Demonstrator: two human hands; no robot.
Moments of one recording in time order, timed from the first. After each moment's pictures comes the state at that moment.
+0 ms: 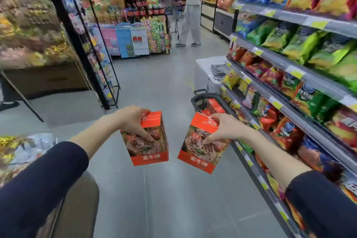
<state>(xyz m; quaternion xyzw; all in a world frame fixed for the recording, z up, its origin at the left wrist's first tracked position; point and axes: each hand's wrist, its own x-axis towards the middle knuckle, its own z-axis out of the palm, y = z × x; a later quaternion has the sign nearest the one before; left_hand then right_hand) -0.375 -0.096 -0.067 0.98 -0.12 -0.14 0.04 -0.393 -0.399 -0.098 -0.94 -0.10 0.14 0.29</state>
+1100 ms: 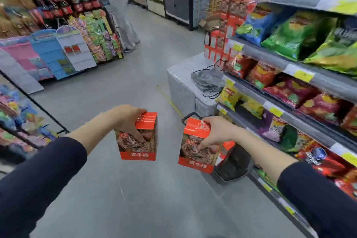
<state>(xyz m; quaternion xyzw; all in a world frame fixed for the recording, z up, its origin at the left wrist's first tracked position) 0.340 -0.096 -0.097 0.93 -0.29 -0.20 -0.13 0.224 -0.368 -0.159 -0.94 0.00 0.16 0.29</state>
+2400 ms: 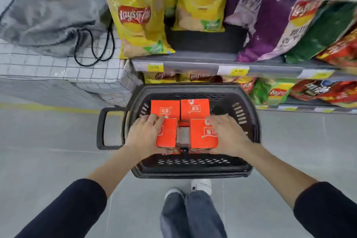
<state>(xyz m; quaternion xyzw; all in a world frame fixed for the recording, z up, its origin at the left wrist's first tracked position) 0.622 -0.438 -0.625 0.67 -0.72 -0.16 -0.10 0.379 -0.524 -0.627 -0.88 0.40 0.15 0.23</state>
